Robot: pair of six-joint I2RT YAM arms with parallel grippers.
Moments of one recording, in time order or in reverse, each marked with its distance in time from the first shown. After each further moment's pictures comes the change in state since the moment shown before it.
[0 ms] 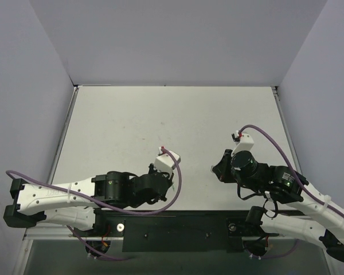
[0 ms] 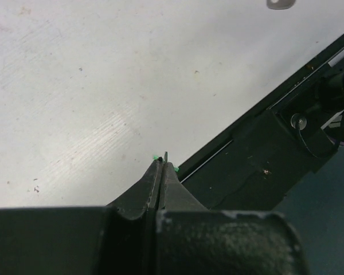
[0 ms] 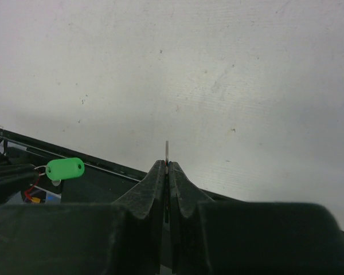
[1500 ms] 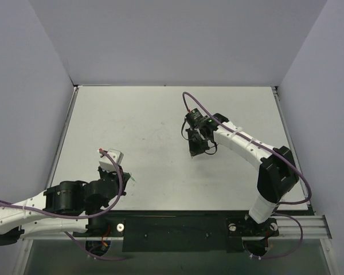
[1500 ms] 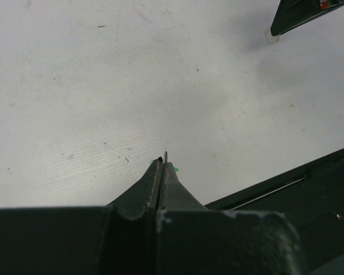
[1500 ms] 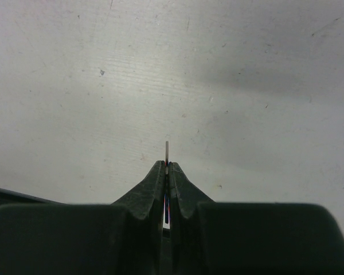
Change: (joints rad) left arm 0.126 -0.552 -0.303 -0.224 -0.237 -0.132; right arm -0.361 0.901 0.335 0.071 -0.354 -0.315
